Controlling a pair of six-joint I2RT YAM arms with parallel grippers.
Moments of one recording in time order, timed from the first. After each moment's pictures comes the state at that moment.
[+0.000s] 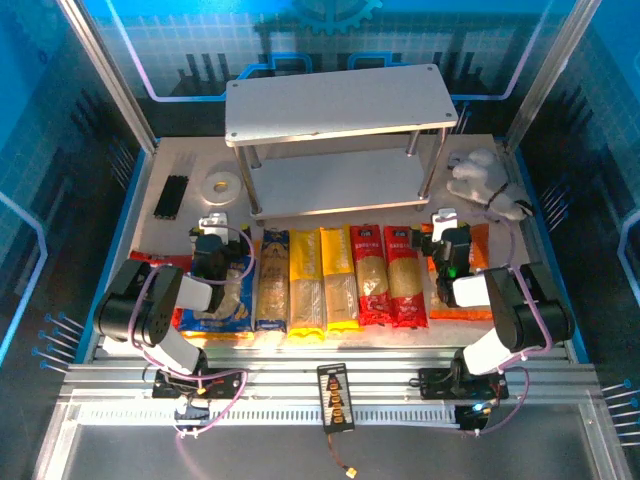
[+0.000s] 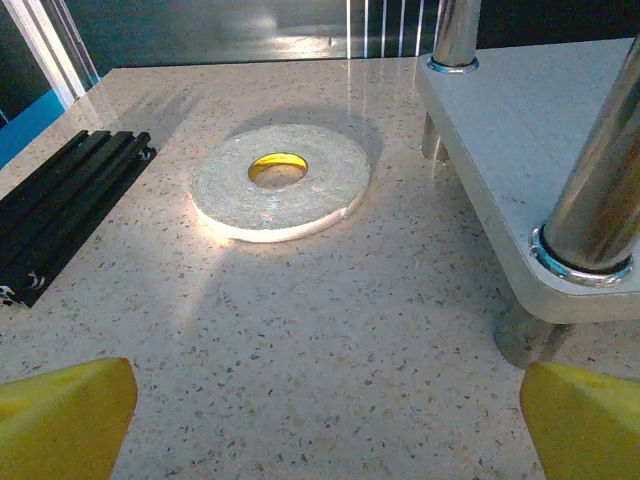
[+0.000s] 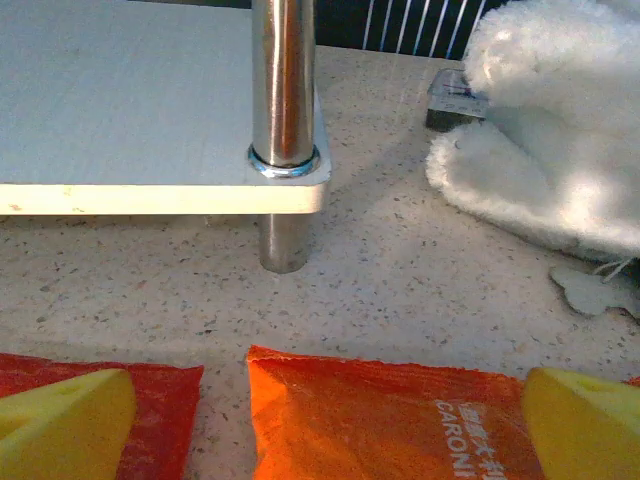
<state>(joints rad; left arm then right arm) -0.11 1.59 0.31 0.97 -0.26 -0.04 0.12 1.55 0.35 0.83 0.19 -0.05</state>
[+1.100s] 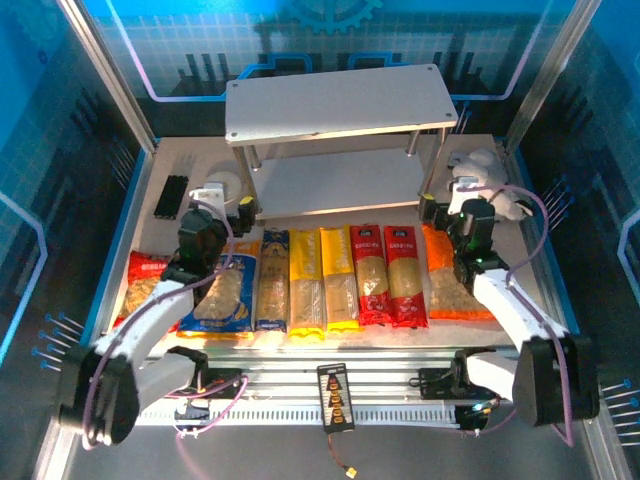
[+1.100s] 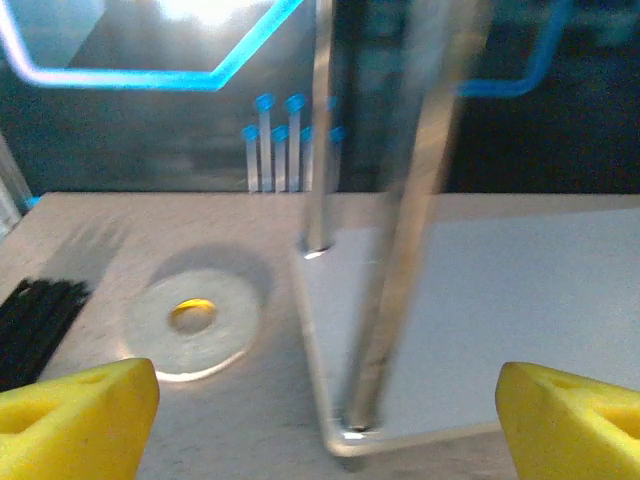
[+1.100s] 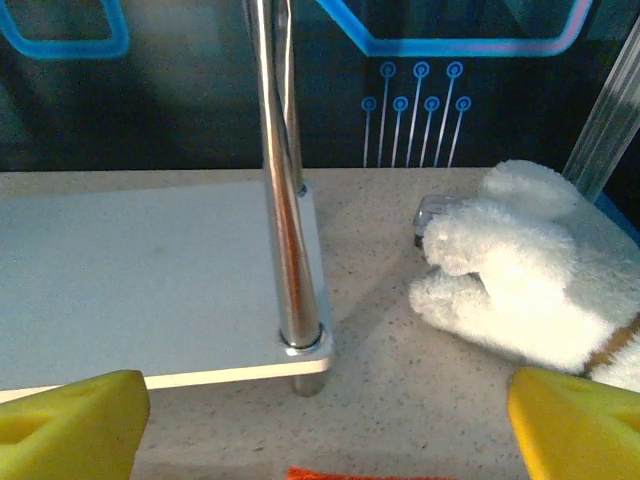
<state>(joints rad) -0.25 1.02 0.58 0.25 -0.18 -0.13 0.09 1.11 0.64 0.17 0.11 0.06</state>
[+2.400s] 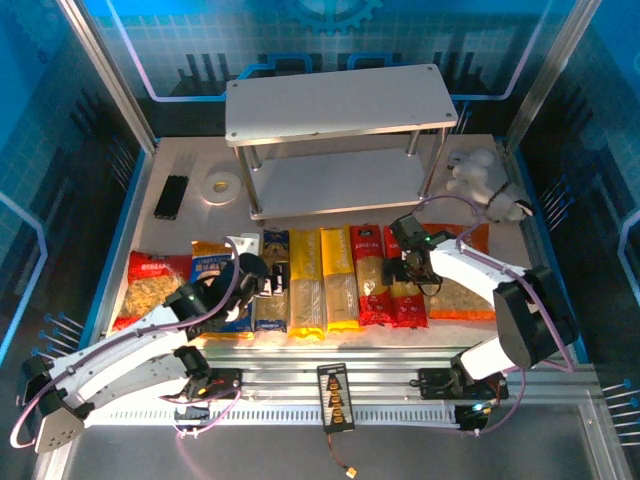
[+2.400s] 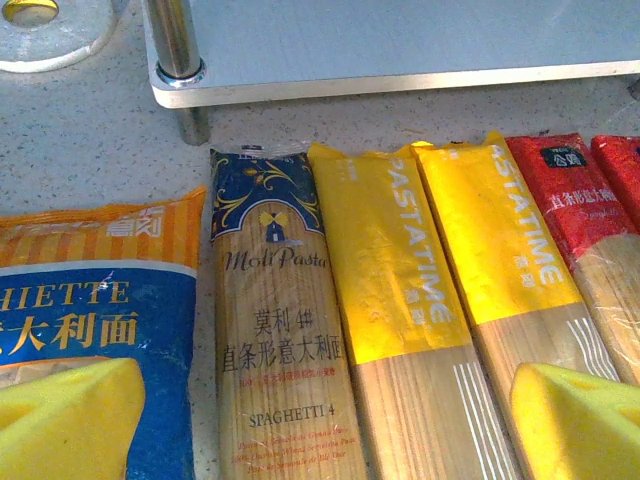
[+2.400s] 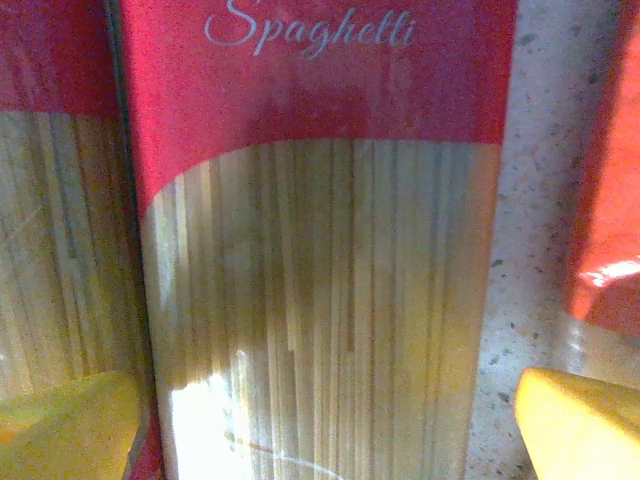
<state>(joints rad) -0.81 0.86 0.64 -0.52 -0.48 -0.62 0.43 1.49 0.83 -0.70 0.12 0.42</state>
